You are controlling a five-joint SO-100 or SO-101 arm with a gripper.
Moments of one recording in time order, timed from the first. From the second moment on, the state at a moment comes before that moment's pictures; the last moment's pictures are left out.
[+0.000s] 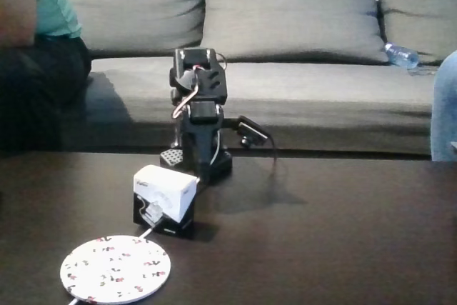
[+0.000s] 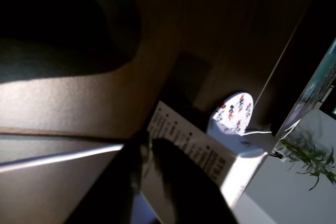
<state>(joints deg) -11.4 191.8 171.8 73.9 -4.7</state>
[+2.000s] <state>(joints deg) 5.7 126.4 115.8 89.3 -7.2</state>
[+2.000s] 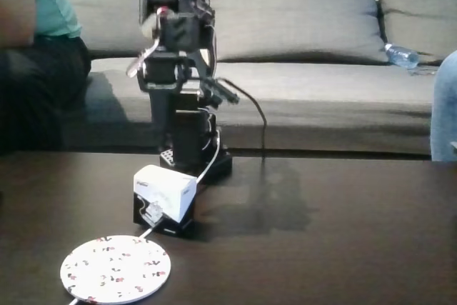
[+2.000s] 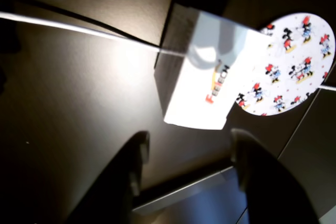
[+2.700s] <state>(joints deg) 6.9 126.4 115.0 88.9 -9.4</state>
